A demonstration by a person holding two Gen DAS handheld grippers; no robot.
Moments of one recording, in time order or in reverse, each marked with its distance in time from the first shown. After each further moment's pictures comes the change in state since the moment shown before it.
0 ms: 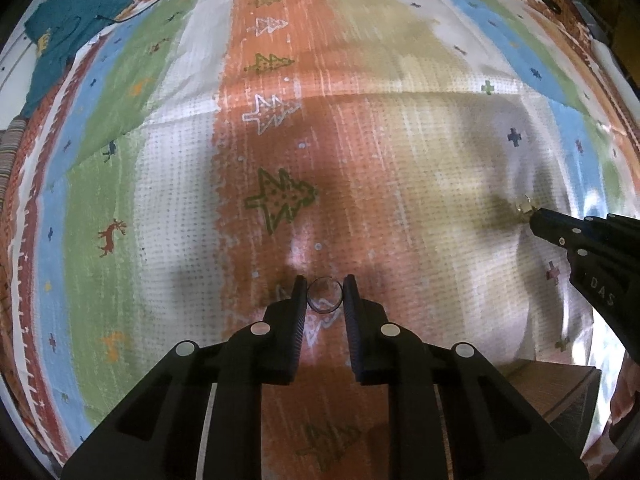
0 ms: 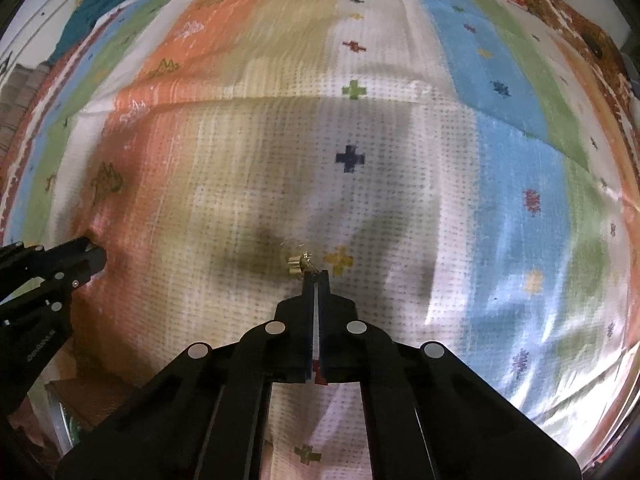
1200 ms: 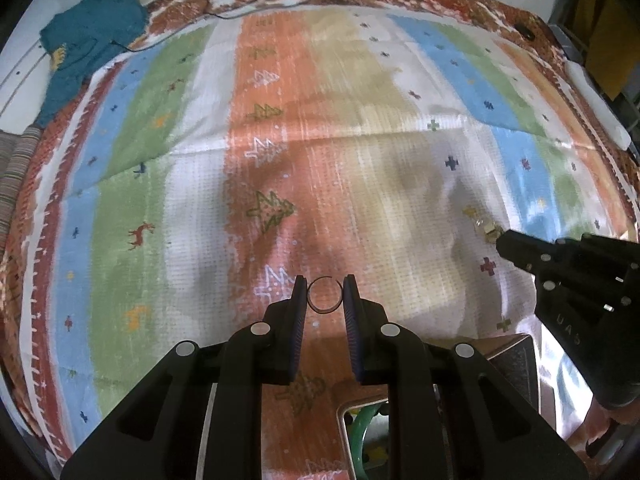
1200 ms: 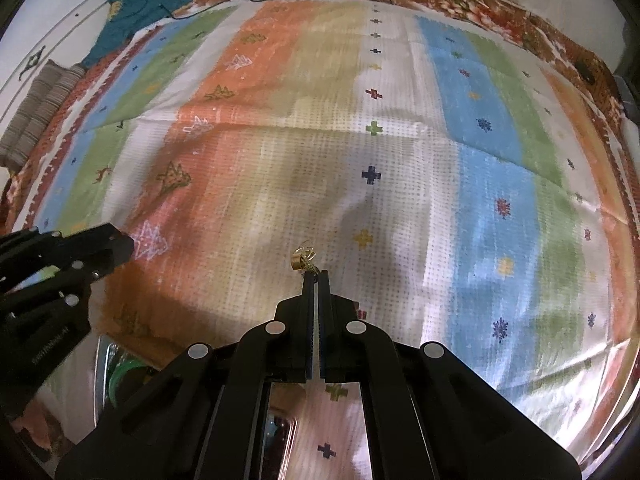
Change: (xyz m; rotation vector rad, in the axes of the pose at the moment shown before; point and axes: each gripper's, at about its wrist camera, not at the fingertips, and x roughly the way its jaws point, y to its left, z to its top) left arm -0.071 -0.014 -0.026 -0.009 -0.132 -0.037; right arm -0.069 0.022 -0.029 -0.047 -0.112 0.018
